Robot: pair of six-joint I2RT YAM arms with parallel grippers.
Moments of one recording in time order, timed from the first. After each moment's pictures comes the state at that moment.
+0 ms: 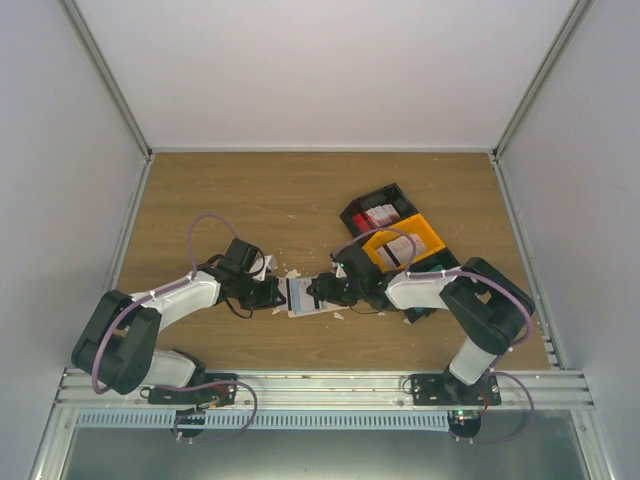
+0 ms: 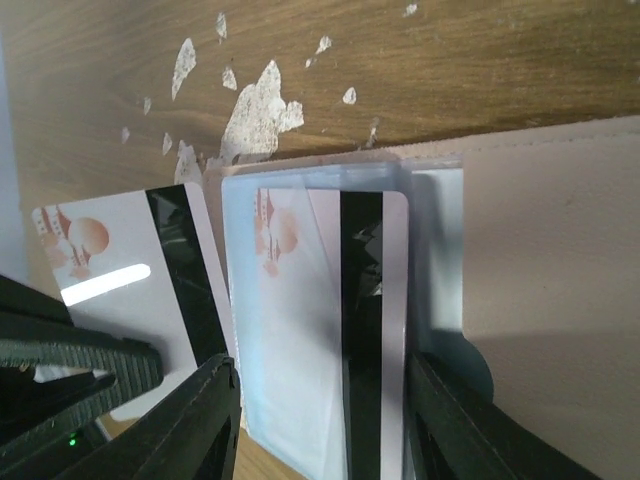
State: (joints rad) left arm -0.44 1.36 0.59 -0.35 0.52 -0.53; right arm 0.79 1.68 0.67 0.24 -0.36 0.94
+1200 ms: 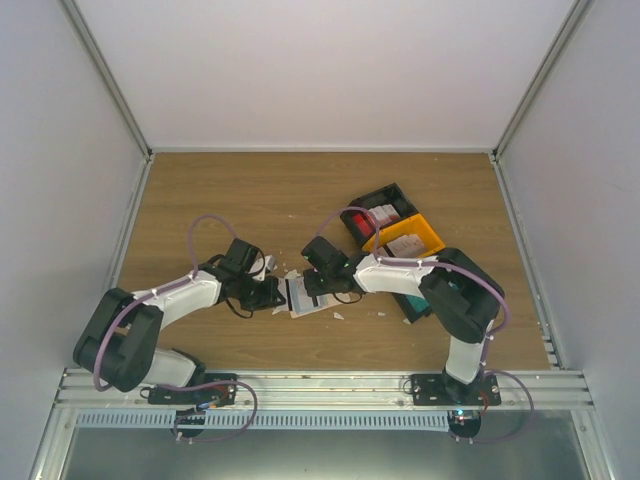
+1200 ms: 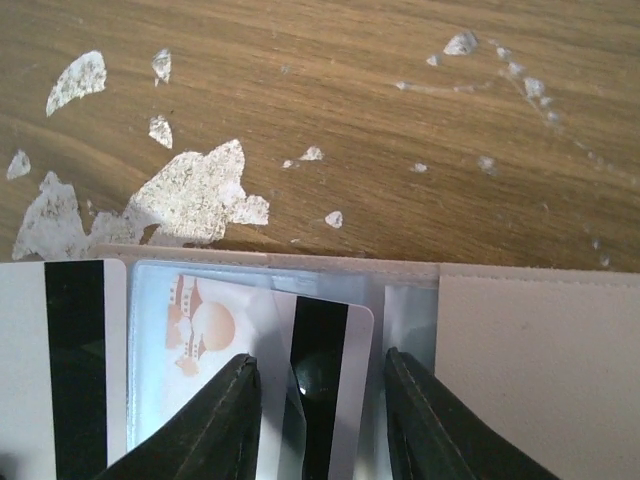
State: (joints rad) left arm -0.44 1.37 0.59 -0.35 0.51 -0.57; right arm 0.90 1.83 1.06 -0.27 0.02 0.62
